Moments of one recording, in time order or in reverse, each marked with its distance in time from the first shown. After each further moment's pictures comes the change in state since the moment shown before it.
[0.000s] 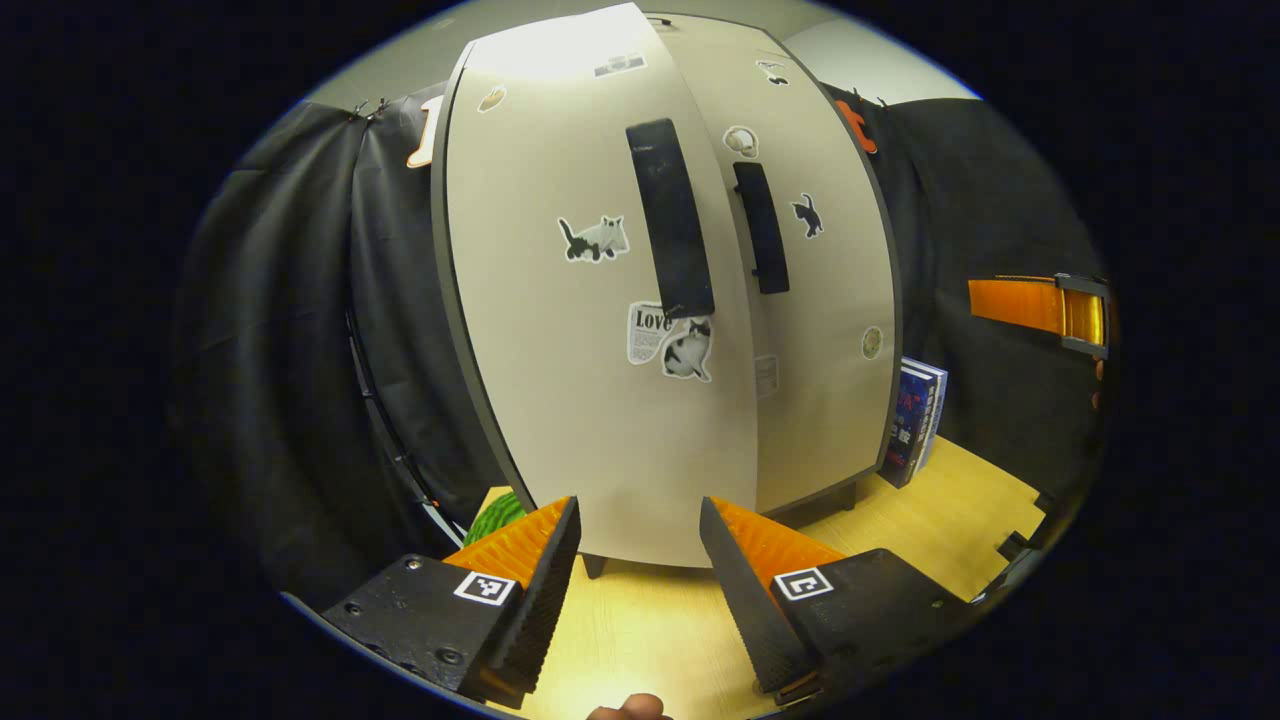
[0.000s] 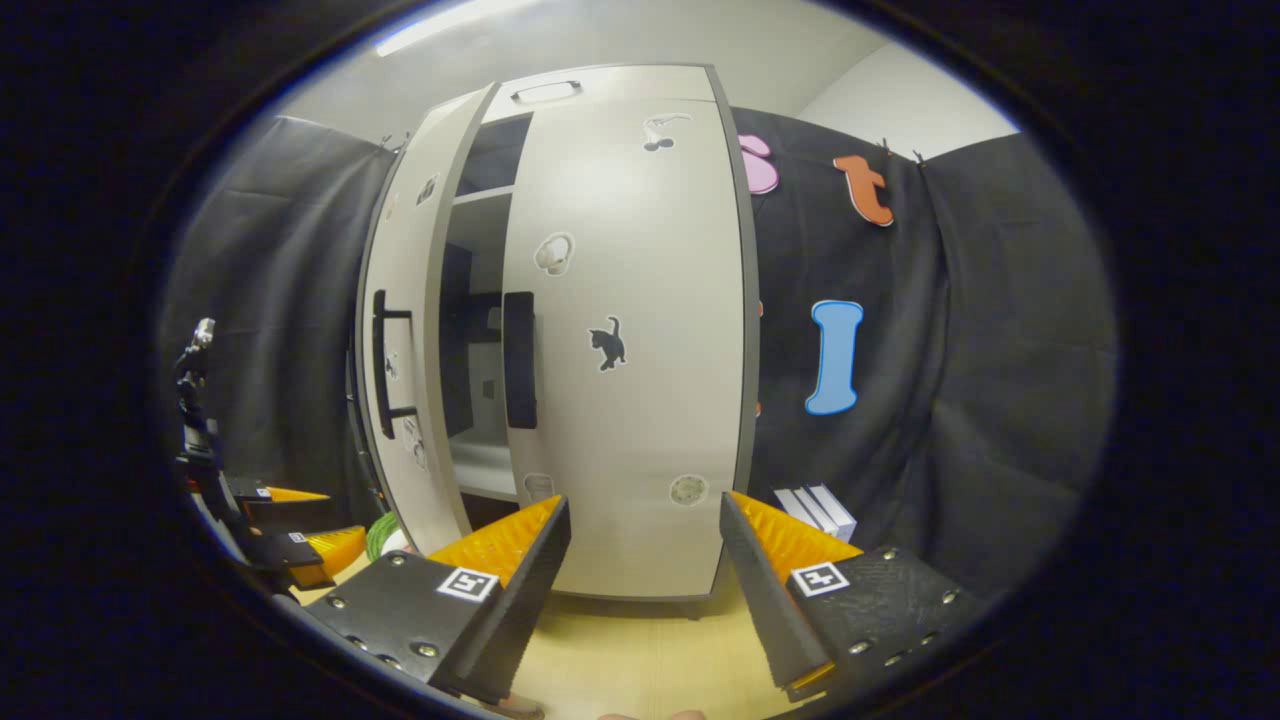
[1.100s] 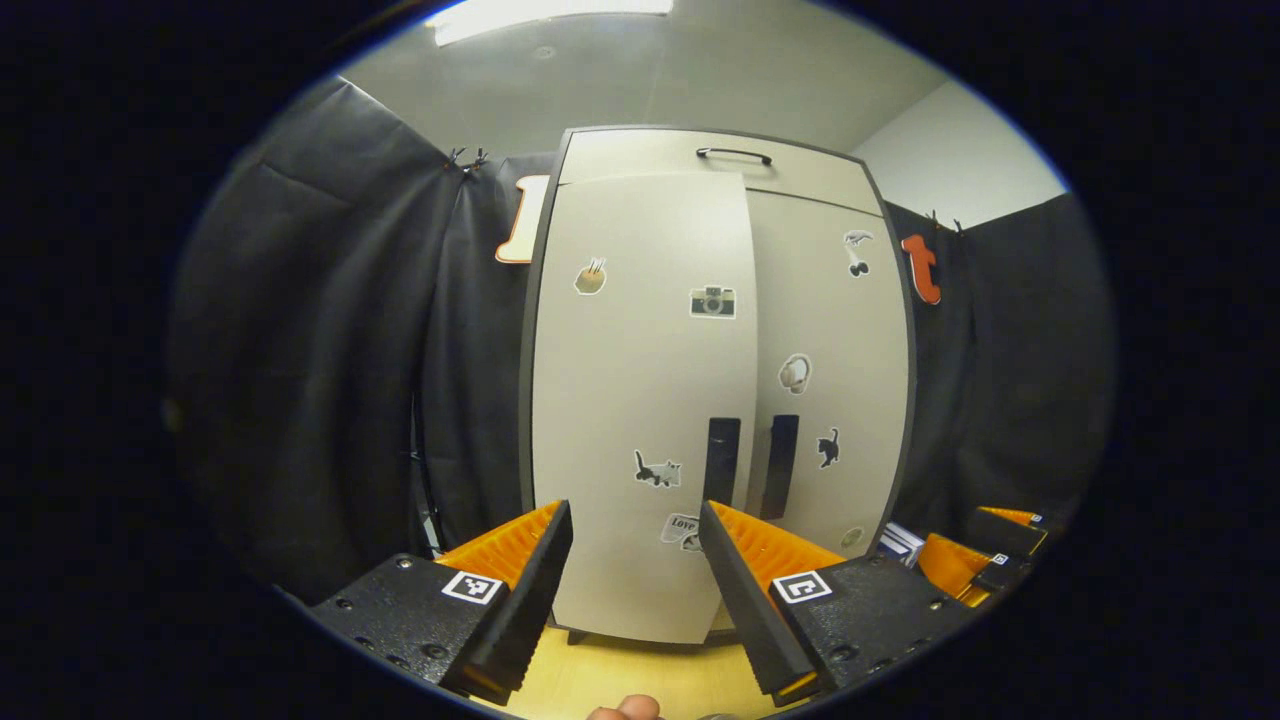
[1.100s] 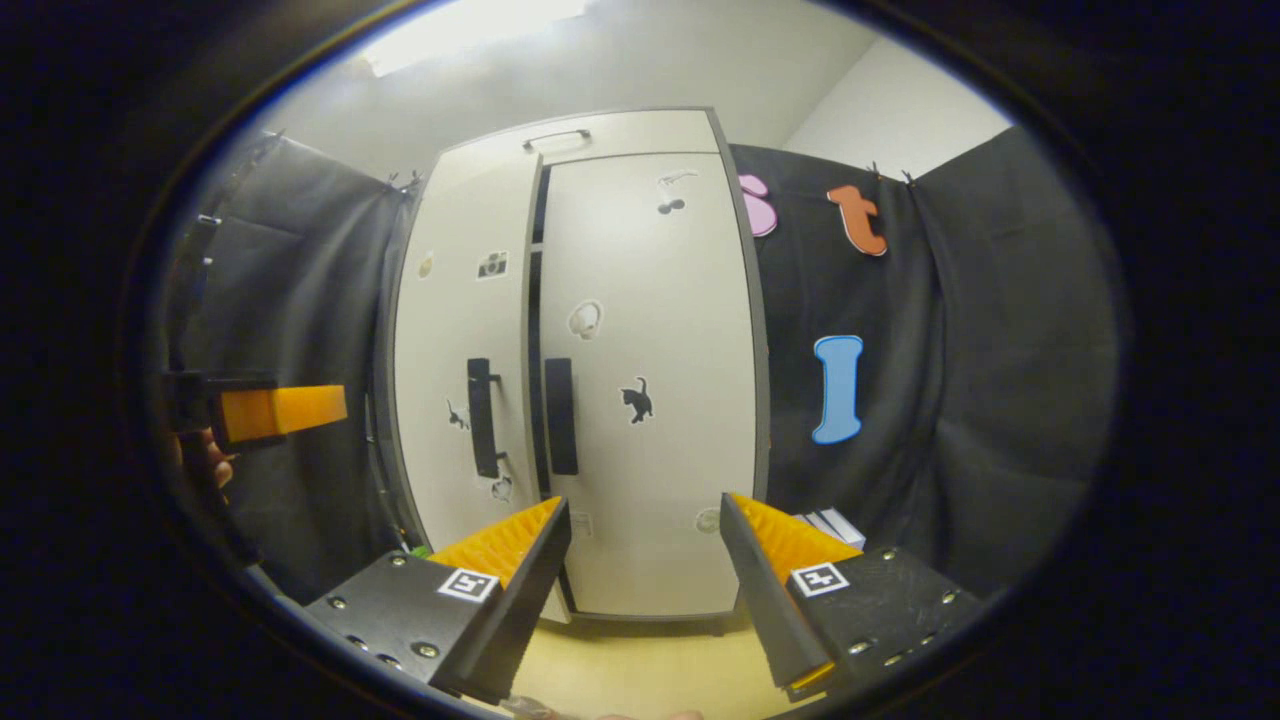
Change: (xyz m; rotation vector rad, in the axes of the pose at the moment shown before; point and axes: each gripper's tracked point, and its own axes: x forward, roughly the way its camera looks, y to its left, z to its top) left arm -0.083 0.023 0.168 -0.230 -0.315 0.108; right arm -0.036 0.032 0.040 0.056 -0.108 0.027
